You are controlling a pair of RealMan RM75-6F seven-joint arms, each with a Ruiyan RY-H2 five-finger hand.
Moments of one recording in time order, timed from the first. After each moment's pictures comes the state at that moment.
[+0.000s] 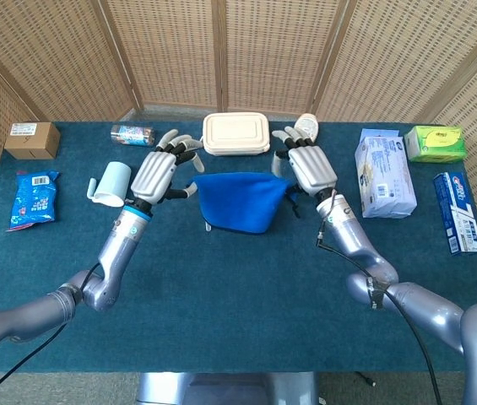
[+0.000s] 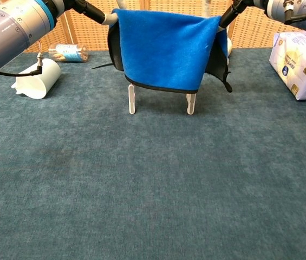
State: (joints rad) left arm -0.94 -1.68 -0.35 -1.09 1.26 1.04 -0.24; right arm 0.97 -1.55 0.34 -1.08 -1.18 0.84 0.14
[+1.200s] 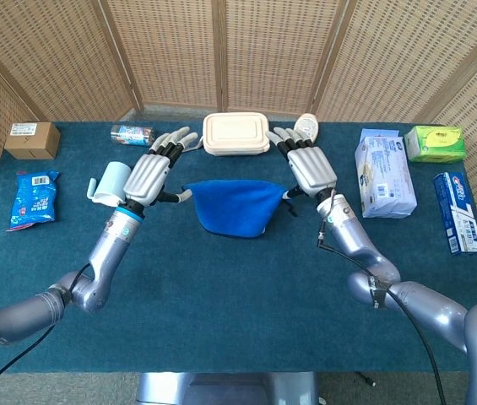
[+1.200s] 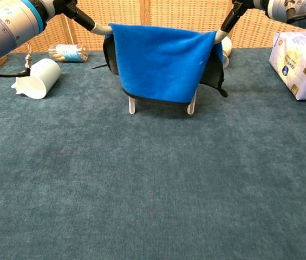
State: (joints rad) left arm -0.91 -1.62 -0.33 -1.14 1.25 1.00 -0.20; right arm 0.98 -1.53 0.33 -1.11 -1.15 0.81 0.06
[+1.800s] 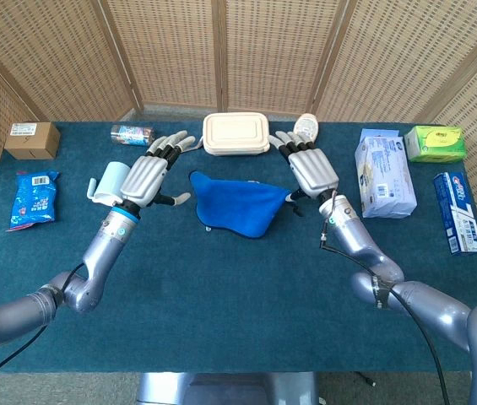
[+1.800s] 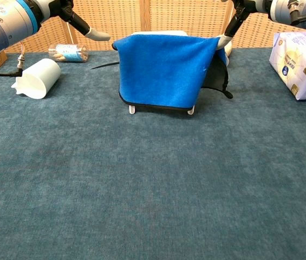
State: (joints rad) left arm -0.90 -1.57 -0.32 -1.19 1.22 0.96 -0.16; right arm 0.98 -1.51 0.31 -1.12 -1.14 0.78 0.01
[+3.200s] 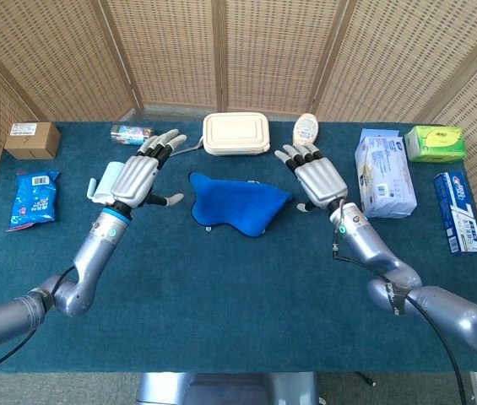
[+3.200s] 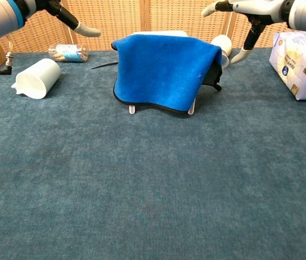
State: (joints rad) left arm -0.86 -1.51 -0.32 -1.28 1.20 0.98 -0.15; right arm 0.95 -1.42 0.23 -1.19 -1.18 0.77 -0.11
